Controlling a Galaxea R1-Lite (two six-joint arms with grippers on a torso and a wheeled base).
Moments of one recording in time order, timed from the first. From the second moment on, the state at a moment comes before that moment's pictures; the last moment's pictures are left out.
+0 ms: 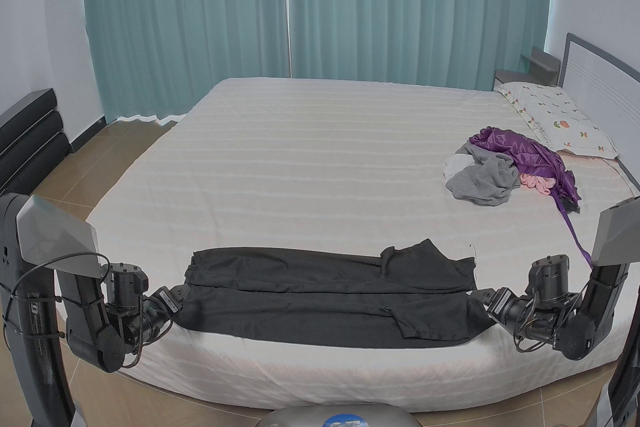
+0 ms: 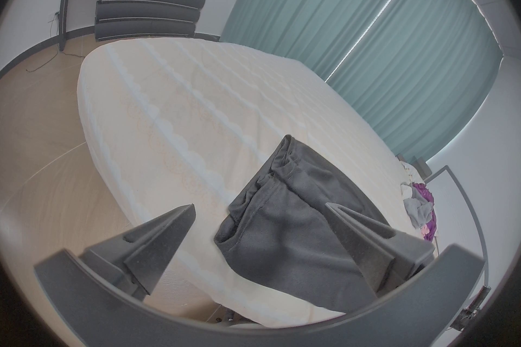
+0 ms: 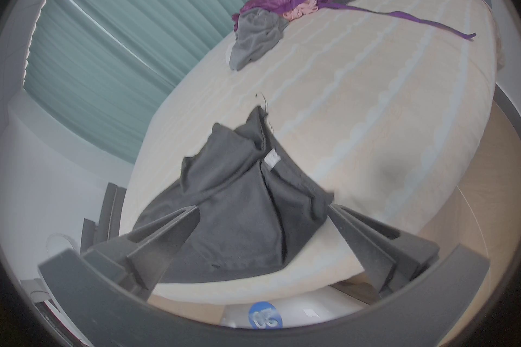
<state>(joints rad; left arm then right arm) -0.08 2.31 -0.29 -1.39 0.10 -0.73 0.21 2.14 -0.22 -1.19 -0.05 0.86</state>
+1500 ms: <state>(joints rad) -0.08 2.39 -0.51 -1.30 0.07 -0.74 0.19 2.16 -0.25 -1.22 0.02 0.88</state>
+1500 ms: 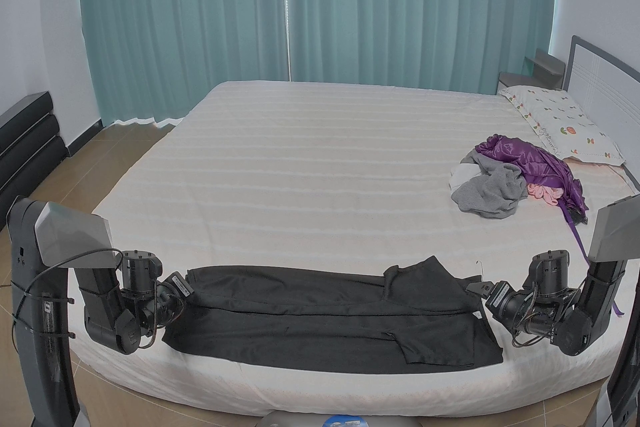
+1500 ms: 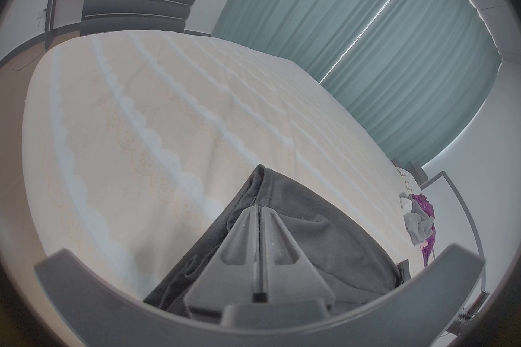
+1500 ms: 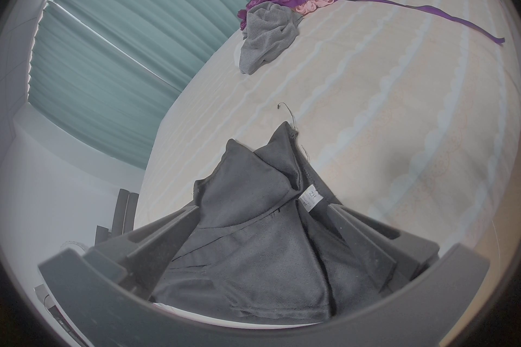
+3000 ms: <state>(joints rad) -0.07 2.36 -0.46 -1.31 0.08 -0.74 0.19 2.44 -0.73 -1.07 0.11 0.53</state>
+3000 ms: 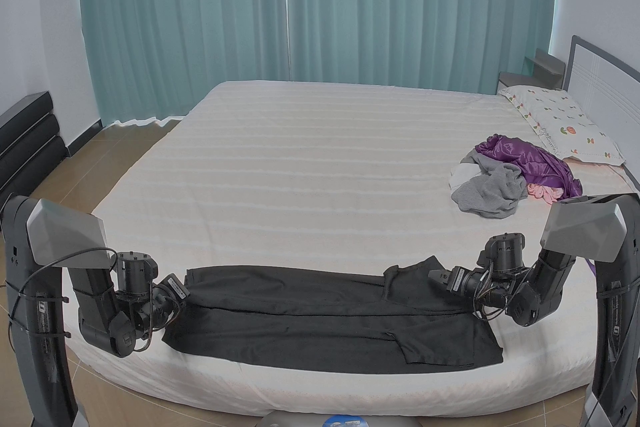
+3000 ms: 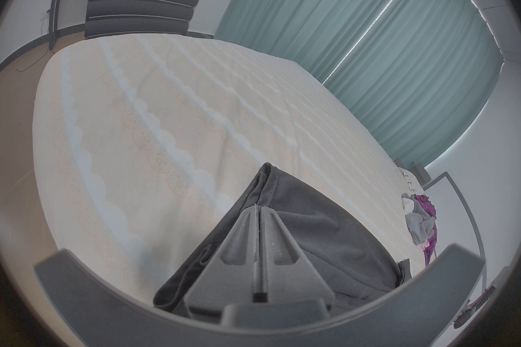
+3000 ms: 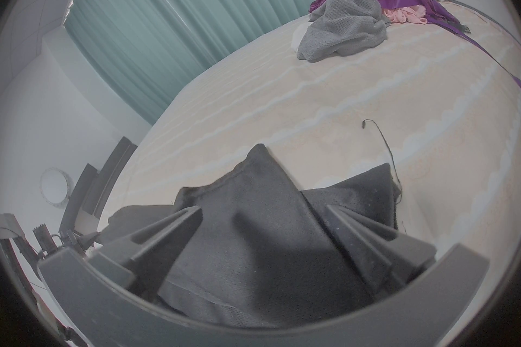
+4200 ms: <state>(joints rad) -0.07 2.37 -0.45 -1.31 0.08 -0.74 0.13 2.29 -0.46 -1.16 0.15 0.51</state>
